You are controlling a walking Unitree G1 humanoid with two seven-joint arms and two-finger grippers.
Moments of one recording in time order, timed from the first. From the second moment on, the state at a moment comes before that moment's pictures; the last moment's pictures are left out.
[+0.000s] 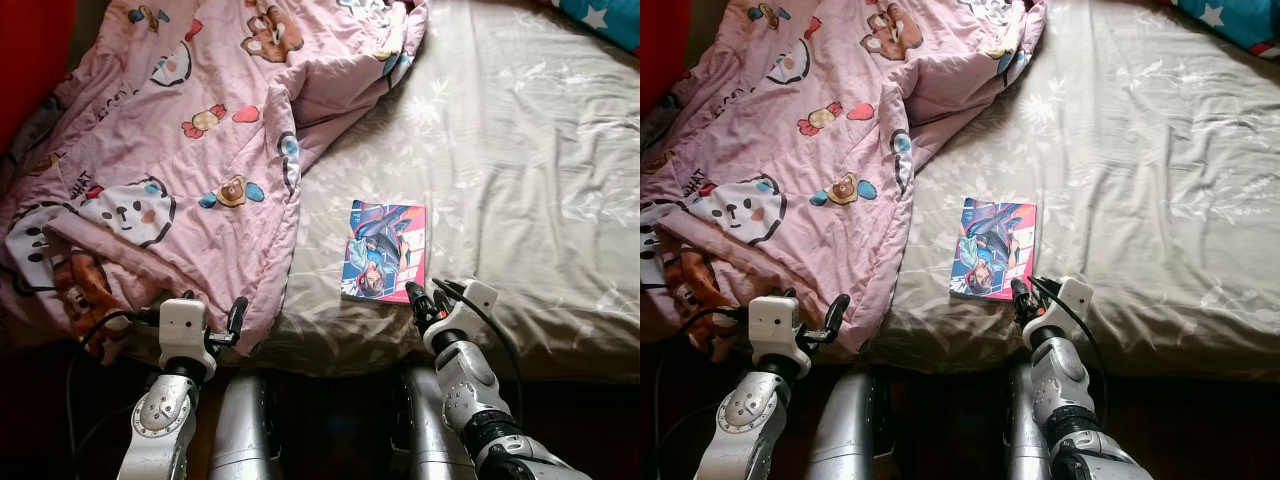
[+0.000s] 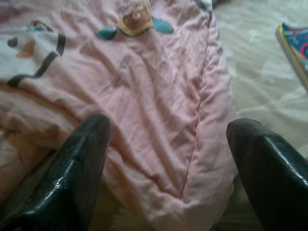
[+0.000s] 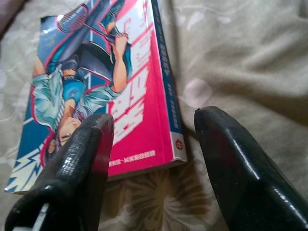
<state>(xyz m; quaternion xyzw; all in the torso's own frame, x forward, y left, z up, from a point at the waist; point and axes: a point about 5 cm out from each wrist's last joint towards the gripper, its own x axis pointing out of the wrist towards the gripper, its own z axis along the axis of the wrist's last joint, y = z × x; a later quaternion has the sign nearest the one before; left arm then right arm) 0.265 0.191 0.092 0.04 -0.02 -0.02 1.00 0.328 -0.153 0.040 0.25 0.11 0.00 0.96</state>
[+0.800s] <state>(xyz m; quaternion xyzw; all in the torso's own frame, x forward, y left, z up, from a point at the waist) 0.256 0.197 0.092 0.05 0.00 -0.02 1.00 0.328 -0.146 0.040 0.27 0.11 0.02 0.96</state>
